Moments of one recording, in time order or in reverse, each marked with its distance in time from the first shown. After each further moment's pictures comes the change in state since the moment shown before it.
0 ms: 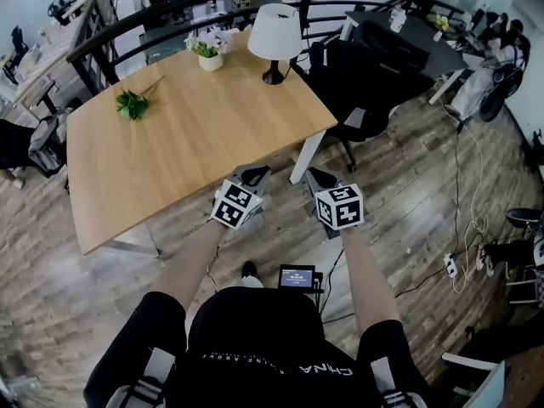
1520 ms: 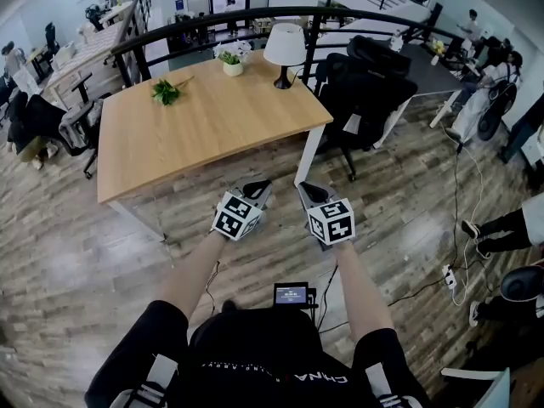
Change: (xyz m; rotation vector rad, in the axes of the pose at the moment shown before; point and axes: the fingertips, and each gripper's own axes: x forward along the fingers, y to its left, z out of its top) left arm -0.174 -0.209 0.002 0.002 -0.061 0.089; right arm -0.219 0.142 -0.068 -0.115 -0.122 0.107
